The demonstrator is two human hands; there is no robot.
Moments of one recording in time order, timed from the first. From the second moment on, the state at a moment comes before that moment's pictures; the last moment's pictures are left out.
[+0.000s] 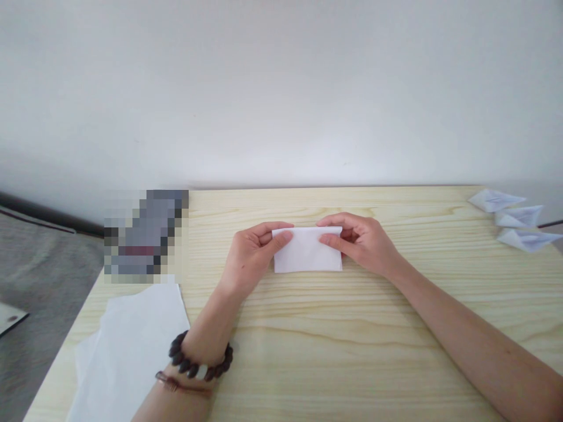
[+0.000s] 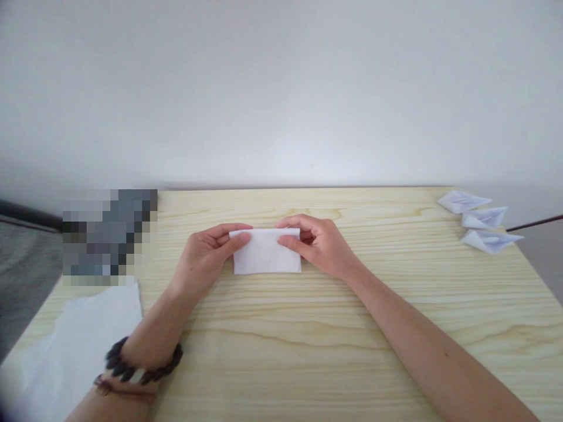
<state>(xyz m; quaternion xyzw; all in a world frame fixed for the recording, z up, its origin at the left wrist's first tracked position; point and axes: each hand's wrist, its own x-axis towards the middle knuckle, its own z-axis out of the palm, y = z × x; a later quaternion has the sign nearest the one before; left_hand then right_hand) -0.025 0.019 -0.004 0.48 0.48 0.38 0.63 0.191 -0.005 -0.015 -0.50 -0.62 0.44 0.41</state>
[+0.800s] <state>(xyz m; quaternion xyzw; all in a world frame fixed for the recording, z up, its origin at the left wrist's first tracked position) -0.018 0.010 0.000 0.55 0.52 0.33 0.57 0.186 -0.006 -0.007 -0.44 -0.75 0.30 0.40</state>
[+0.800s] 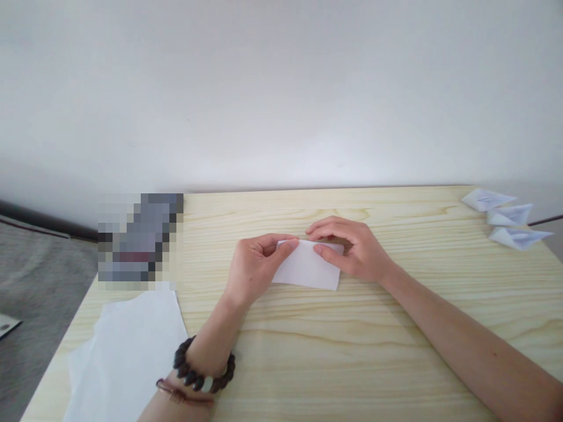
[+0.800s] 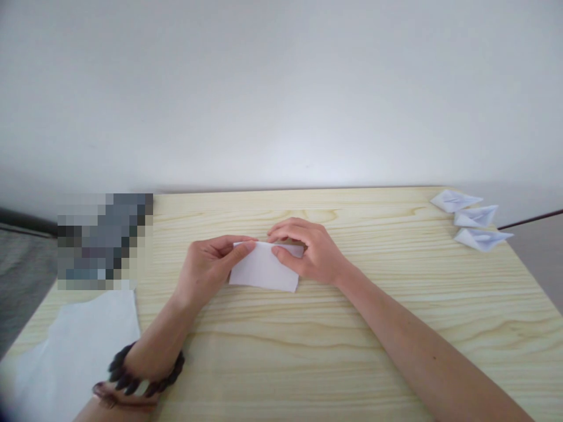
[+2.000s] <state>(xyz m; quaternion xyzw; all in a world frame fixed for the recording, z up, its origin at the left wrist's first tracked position) -0.014 0.010 -0.003 0.49 0.56 0.44 0.50 0.200 0.001 -0.006 -0.44 -0.73 0.40 0.34</state>
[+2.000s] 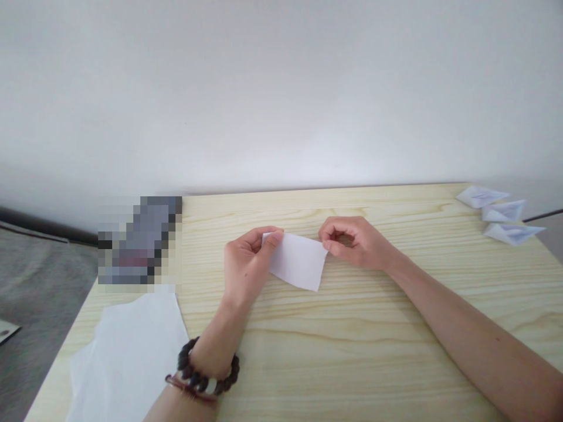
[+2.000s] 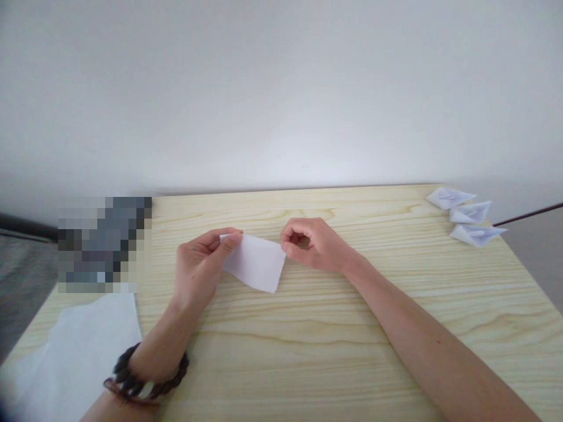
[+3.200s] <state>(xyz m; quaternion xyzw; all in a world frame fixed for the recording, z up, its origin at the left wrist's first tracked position) -0.016 0.007 -0.004 0.65 0.58 0.33 0.37 0.201 0.000 -0.005 -0.44 -0.75 0.33 0.37</state>
